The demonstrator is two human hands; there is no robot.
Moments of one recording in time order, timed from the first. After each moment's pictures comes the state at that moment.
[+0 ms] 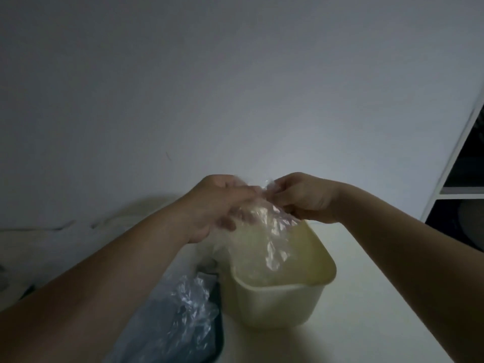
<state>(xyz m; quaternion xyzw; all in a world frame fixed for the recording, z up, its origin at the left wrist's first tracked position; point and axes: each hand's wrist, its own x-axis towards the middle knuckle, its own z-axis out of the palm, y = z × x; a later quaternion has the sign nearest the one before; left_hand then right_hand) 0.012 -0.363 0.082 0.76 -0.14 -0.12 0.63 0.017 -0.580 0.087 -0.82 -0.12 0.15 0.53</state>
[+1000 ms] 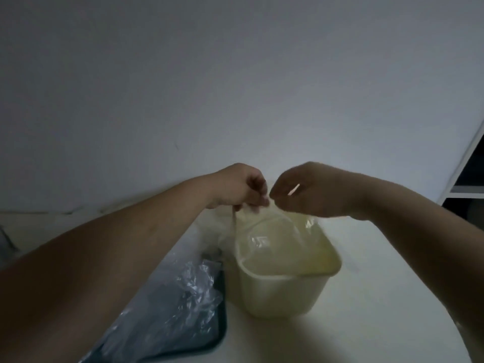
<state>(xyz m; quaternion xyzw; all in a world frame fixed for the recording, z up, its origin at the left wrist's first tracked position) 0.073 -0.377 0.069 0.86 -0.27 -0.11 0.41 -0.044 -0.555 0.125 -0.97 -0.11 0.02 0.23</state>
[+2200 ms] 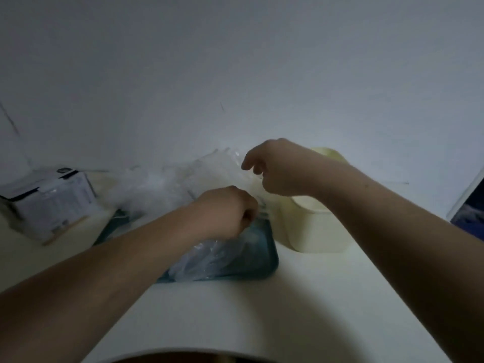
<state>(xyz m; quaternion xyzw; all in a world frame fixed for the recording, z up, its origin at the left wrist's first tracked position) -0.042 -0.264 0.001 0.95 -0.29 -0.01 0.05 -0.058 -0.423 0.083 -0.97 -0.20 -0.03 0.11</state>
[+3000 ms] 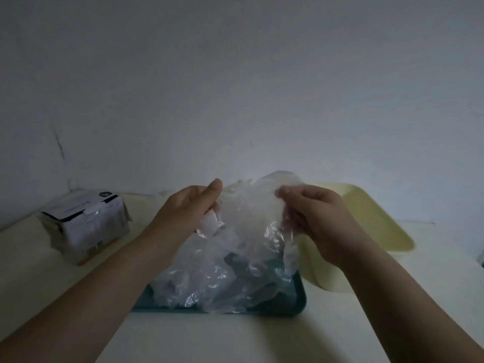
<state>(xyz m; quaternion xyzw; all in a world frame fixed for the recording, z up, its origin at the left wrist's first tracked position) -0.075 -0.164 0.032 0.78 0.00 0.06 0.63 -0.077 -0.412 0.045 -0.70 -0.09 -0.03 0.71</state>
